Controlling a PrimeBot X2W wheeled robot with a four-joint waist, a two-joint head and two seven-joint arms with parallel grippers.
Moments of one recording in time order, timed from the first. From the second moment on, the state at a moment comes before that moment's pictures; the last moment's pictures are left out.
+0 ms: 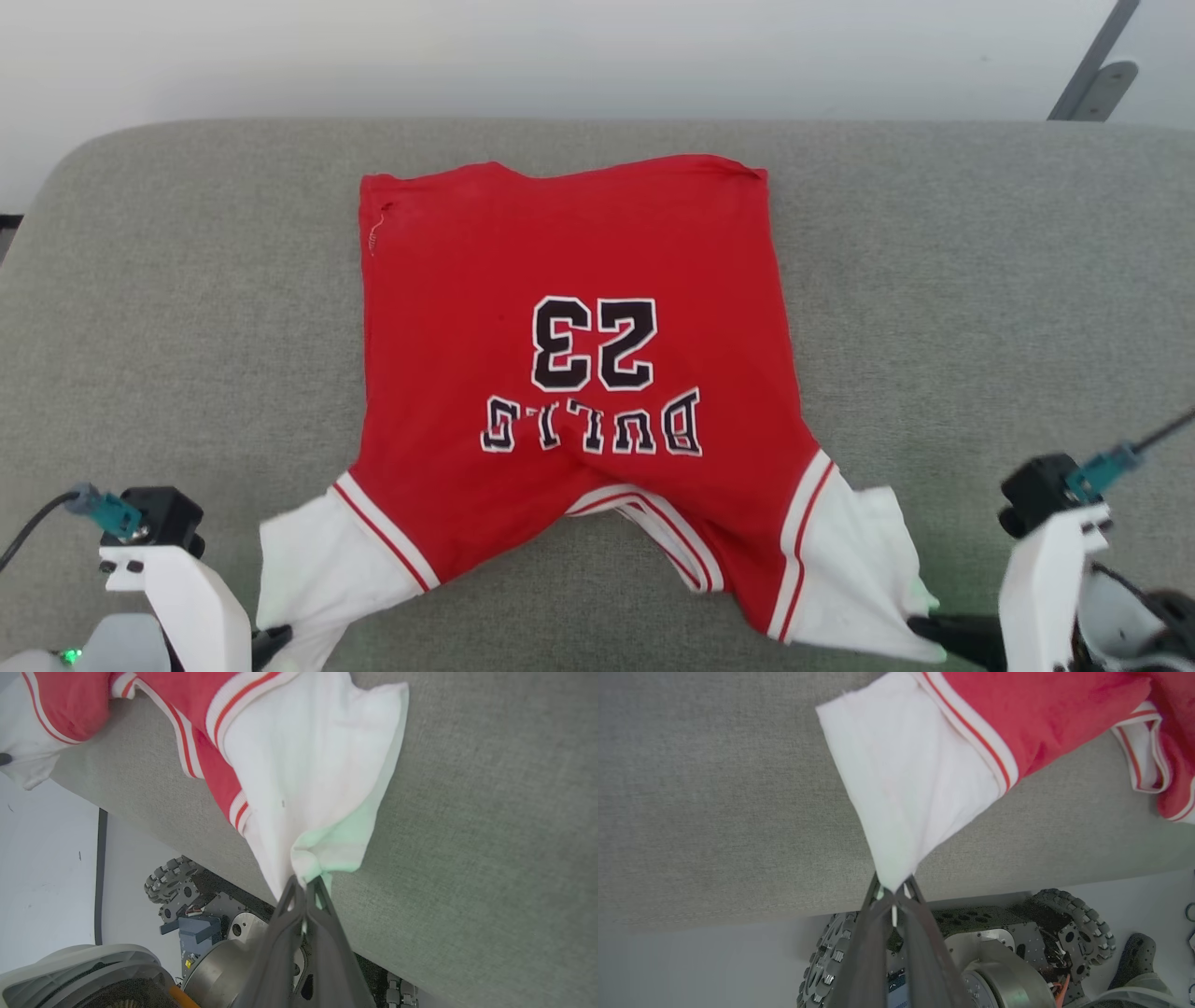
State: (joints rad) left arm -0.18 1.06 -0.72 -0.22 -1.32 0.37 0.53; right arm 0.00 -0.37 0.07 -0.16 0.82 0.13 1.16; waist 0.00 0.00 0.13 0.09
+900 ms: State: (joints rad) left arm -0.26 0.87 -0.72 -0.10 -1.25 0.22 0.36; right arm -0.20 -0.22 -0.02 -0.33 0.47 0.13 0.94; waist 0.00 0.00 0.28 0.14
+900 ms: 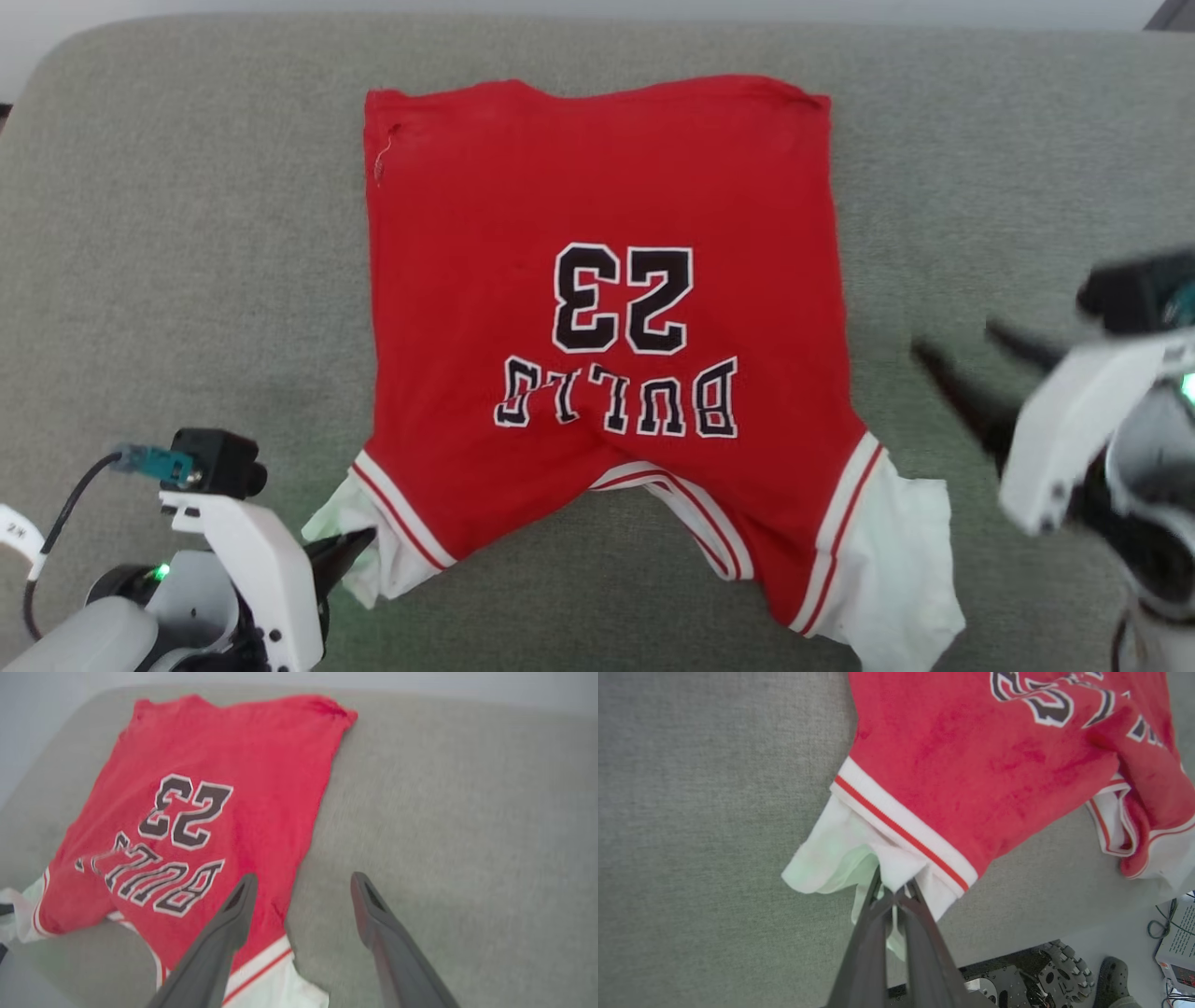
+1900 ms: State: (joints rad) left arm -0.50 0.66 -0.81 0.05 -1.18 0.06 0.41; right arm -1.11 -0.24 -0.13 0.93 0.10 0.13 0.79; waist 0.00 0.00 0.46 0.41
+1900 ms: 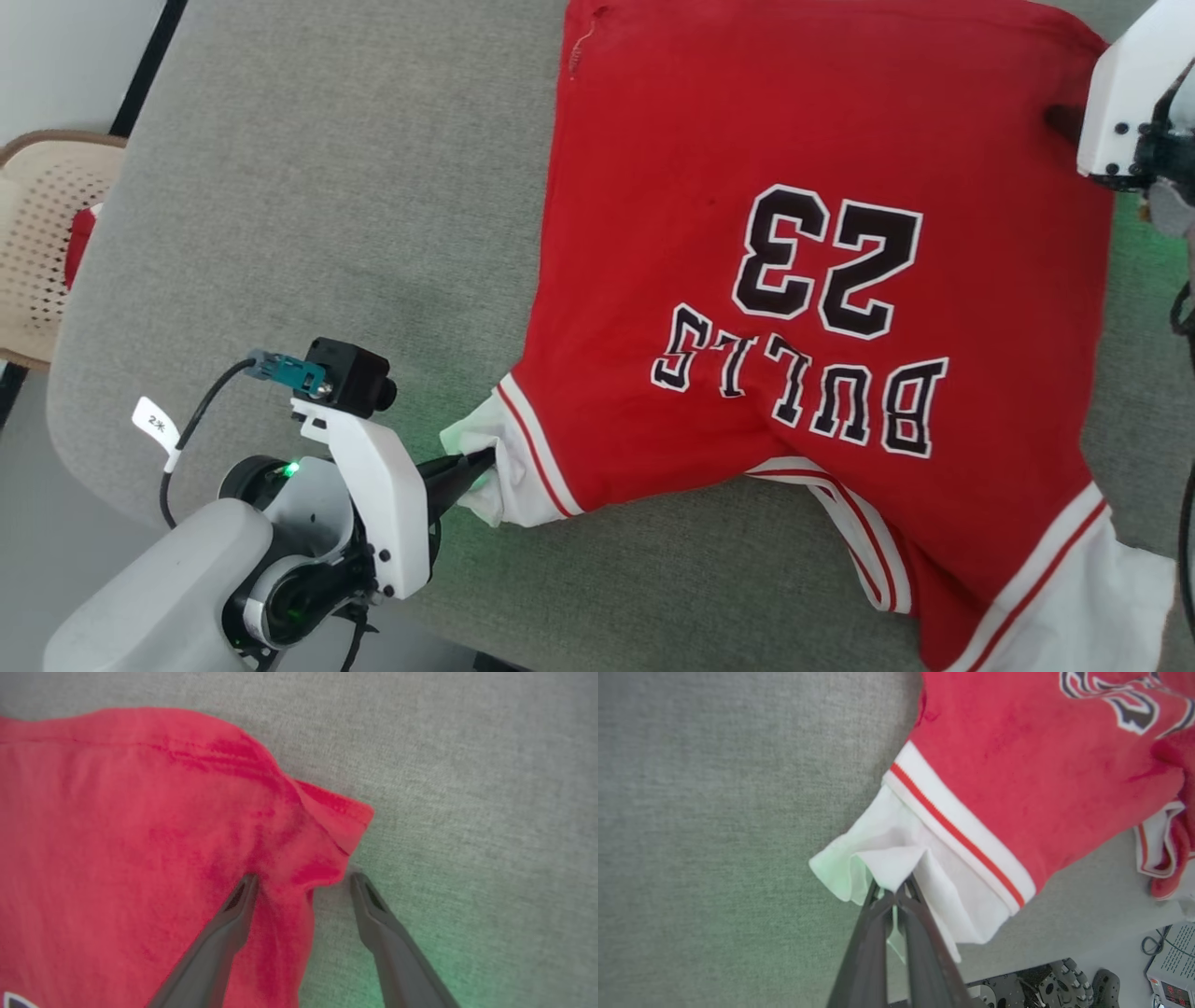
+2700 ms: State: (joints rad) left arm -0.45 0.78 -0.75 0.04 -1.20 0.10 0.40; right arm -0.92 -0.38 0.42 0.57 0.53 0.13 0.81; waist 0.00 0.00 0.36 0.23
